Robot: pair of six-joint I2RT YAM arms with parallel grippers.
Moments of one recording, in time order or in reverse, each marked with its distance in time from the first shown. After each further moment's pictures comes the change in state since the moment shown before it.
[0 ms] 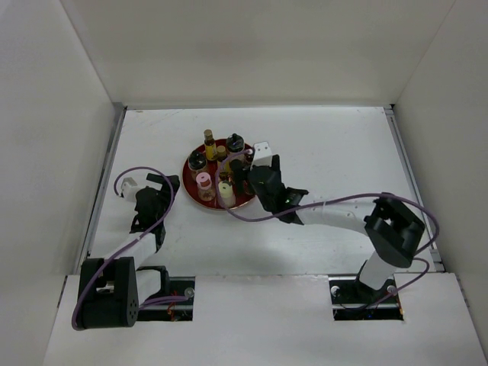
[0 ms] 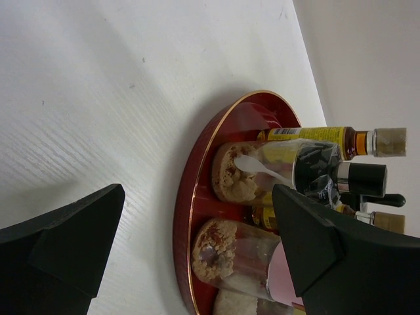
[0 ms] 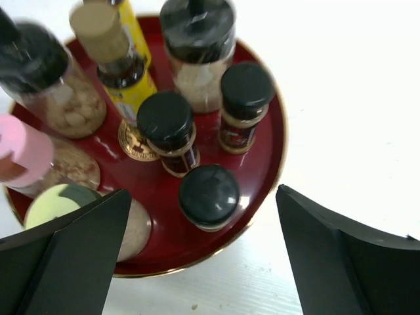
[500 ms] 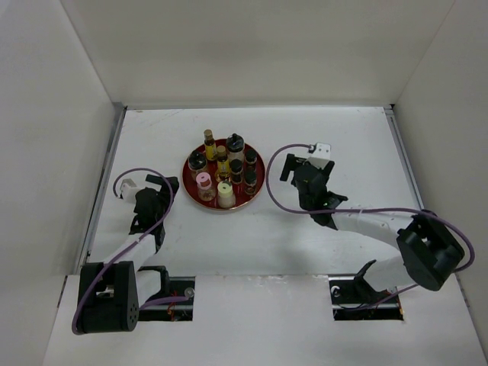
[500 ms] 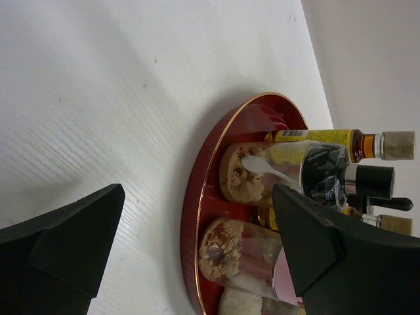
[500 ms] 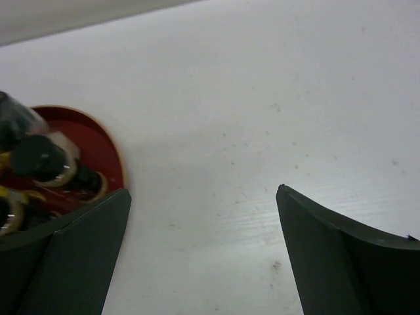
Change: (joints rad) left arm 0.003 -0.036 0.000 -0.054 -0.019 0.001; right arm -0.227 -0.311 -0.326 0.106 0.159 0.137
